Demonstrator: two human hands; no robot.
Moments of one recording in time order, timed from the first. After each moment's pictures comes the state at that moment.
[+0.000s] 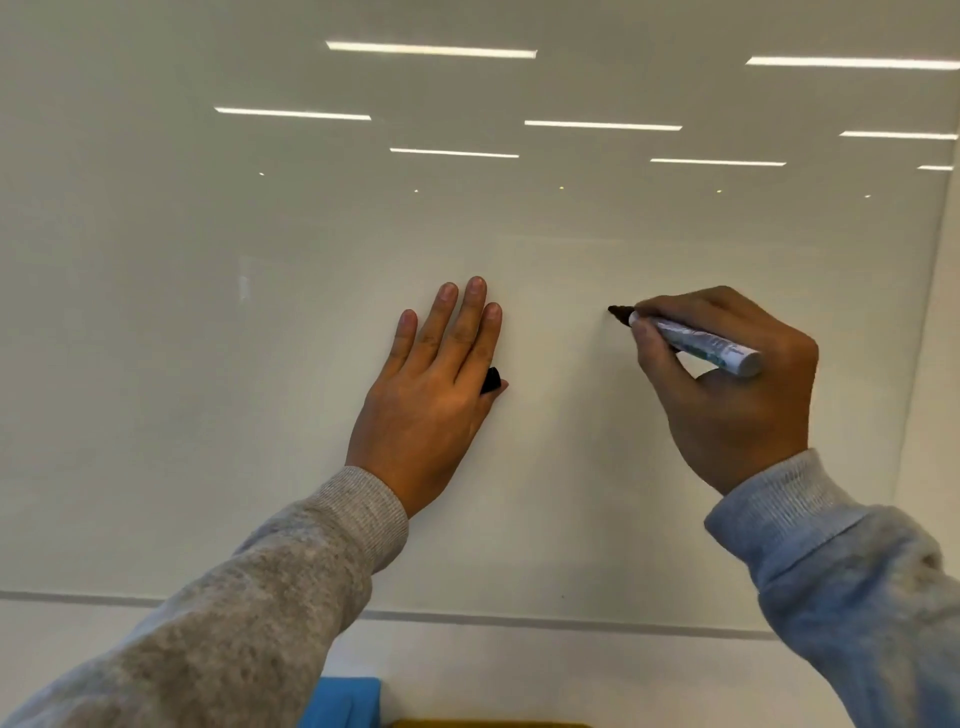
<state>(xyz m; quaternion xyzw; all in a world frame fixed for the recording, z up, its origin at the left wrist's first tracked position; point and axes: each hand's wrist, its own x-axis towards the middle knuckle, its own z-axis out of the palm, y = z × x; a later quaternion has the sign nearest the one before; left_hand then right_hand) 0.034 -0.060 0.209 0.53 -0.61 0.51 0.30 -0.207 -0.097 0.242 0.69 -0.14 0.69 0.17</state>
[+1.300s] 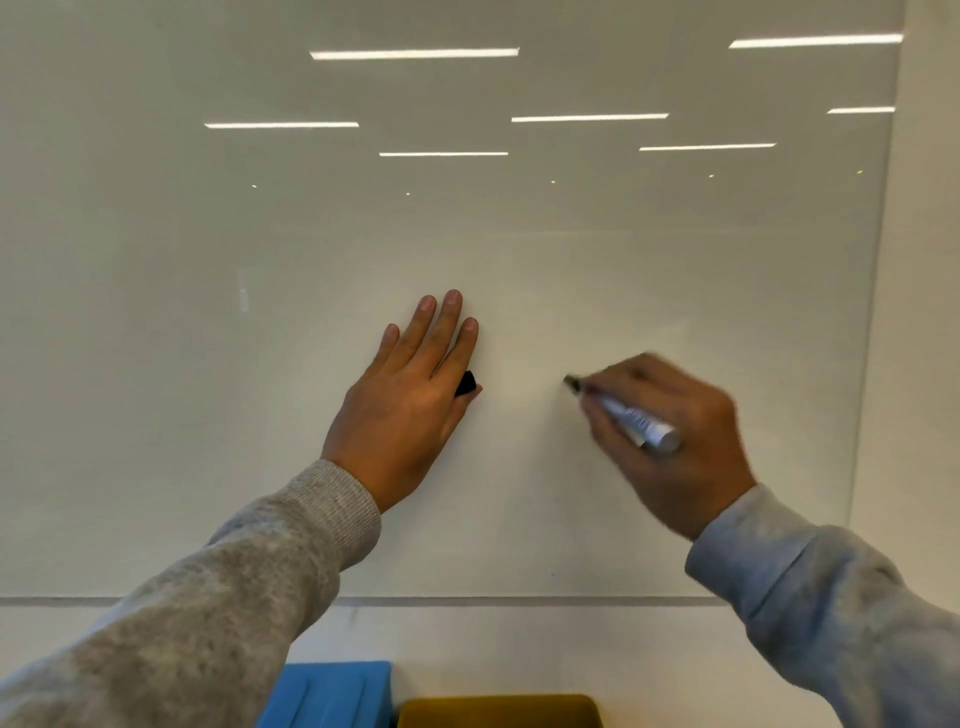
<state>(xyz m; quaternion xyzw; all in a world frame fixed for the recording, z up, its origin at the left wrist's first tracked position) 0.038 -0.035 0.217 0.55 -0.65 0.46 0.24 -0.215 -0.092 0.200 0.77 -0.13 0.61 0.16</state>
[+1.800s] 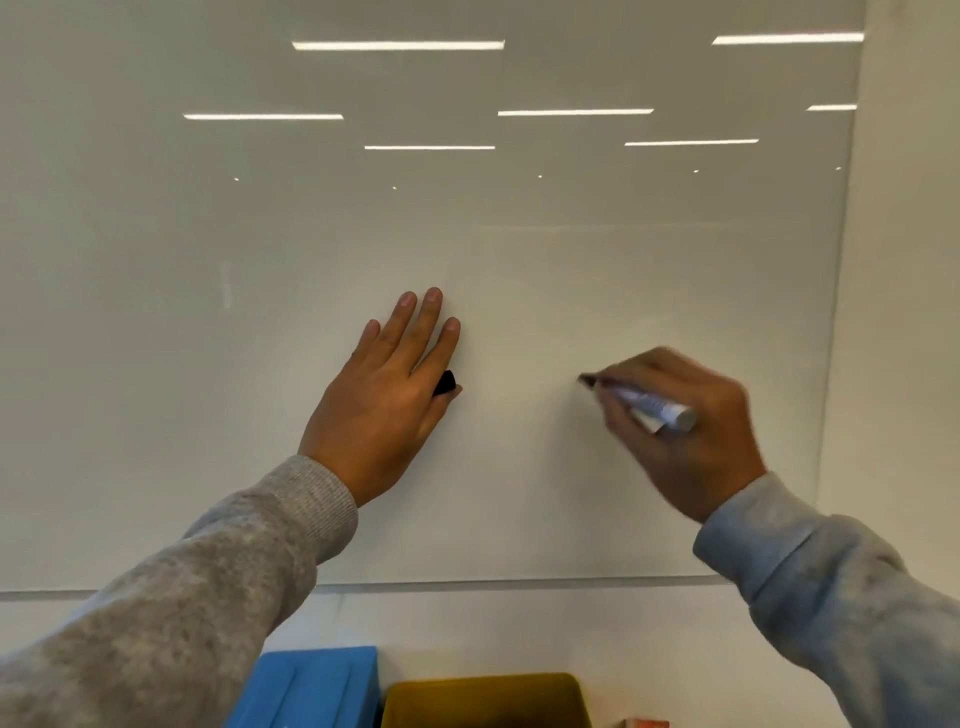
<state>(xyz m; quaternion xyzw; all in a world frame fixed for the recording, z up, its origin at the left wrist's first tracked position) 0.039 -0.028 0.212 0.55 -0.67 0.44 0.23 -0.240 -0.096 0.193 0.76 -0.15 0.61 0.15</state>
